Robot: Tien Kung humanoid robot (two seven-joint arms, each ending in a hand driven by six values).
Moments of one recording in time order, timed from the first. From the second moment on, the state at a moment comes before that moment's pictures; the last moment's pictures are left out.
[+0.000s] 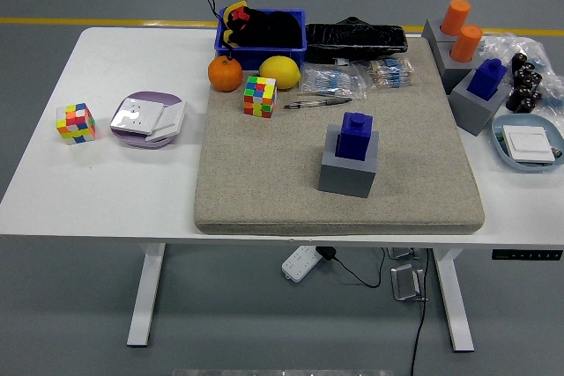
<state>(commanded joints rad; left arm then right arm) -0.17 0.19 -0.24 -0.22 0.19 -0.10 0.12 0.17 -0.31 2.02 1.13 -1.55 0.21 0.23</state>
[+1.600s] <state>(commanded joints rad) -0.17 0.19 -0.25 -0.22 0.19 -0.10 0.12 0.17 -0.29 2.00 1.12 -1.55 0.21 0.22</state>
